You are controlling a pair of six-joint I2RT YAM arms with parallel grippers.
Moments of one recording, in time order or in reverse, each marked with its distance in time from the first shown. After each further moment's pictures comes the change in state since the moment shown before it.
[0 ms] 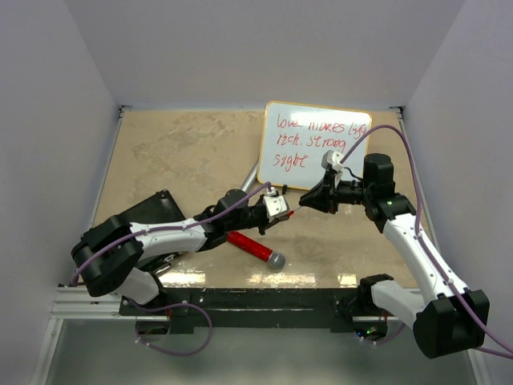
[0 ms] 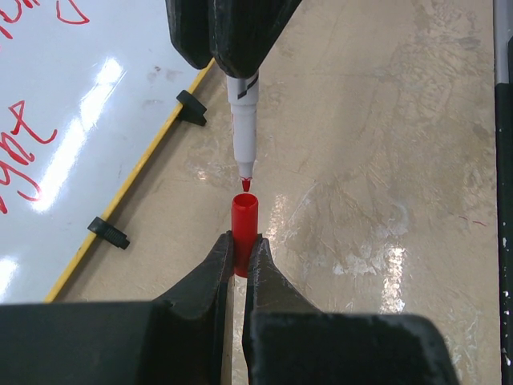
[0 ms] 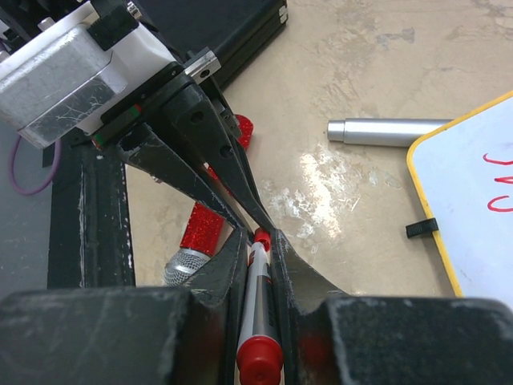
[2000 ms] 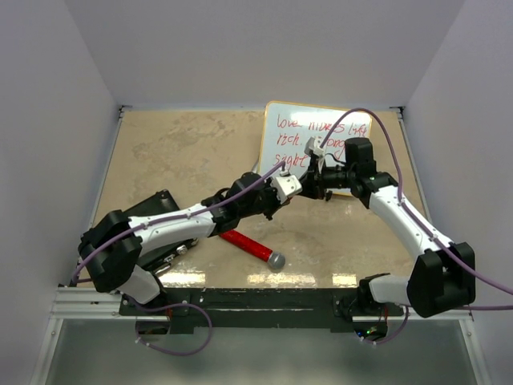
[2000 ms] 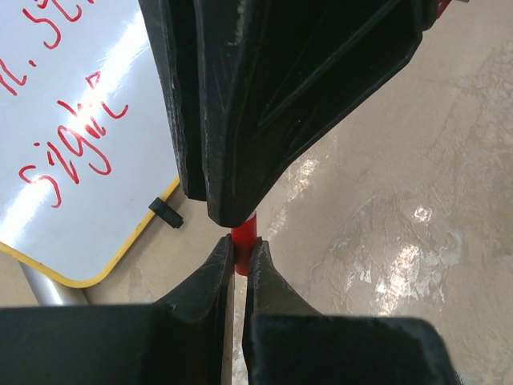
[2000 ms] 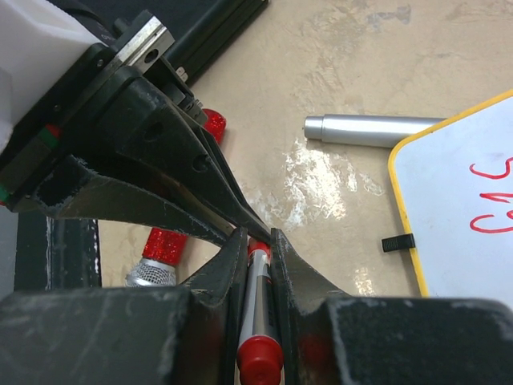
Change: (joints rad) left arm -0.012 0.047 0.279 -0.357 -0.201 -0.031; right arm 0.073 0.273 0.153 -0.010 0.061 -0.073
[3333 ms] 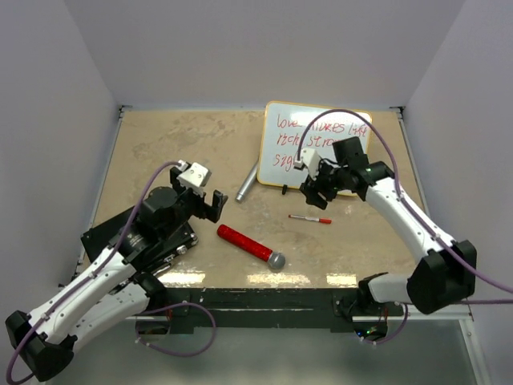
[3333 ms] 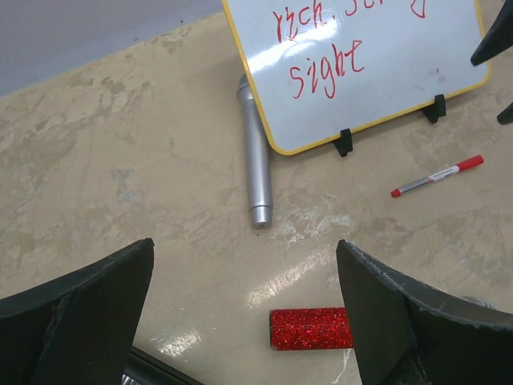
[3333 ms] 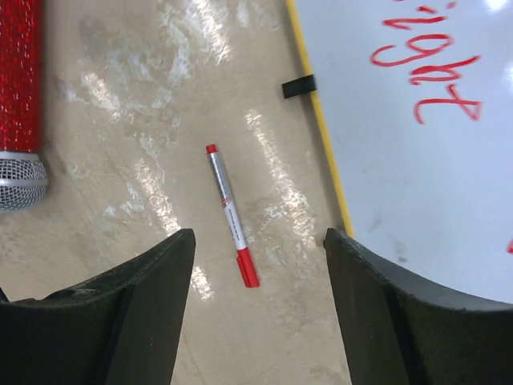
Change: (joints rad) left arm 0.265 -0.777 -0.261 -0.385 -0.257 -0.186; right arm 0.083 0.045 0.154 -0.430 0.619 -0.311
